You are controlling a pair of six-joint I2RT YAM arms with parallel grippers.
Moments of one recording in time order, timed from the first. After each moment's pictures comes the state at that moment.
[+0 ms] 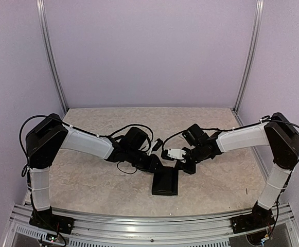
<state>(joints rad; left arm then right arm) -0.89 2.03 1.20 0.05 0.47 -0.51 0.73 1.77 0.99 -0.26 -0.25 -0.65</state>
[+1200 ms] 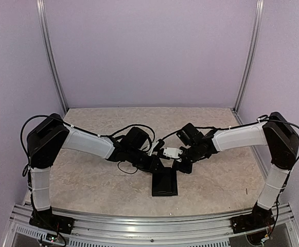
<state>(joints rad) -0.89 2.04 1.22 0.03 0.49 -0.49 0.78 1.81 1.06 -0.32 -0.18 -0.56</state>
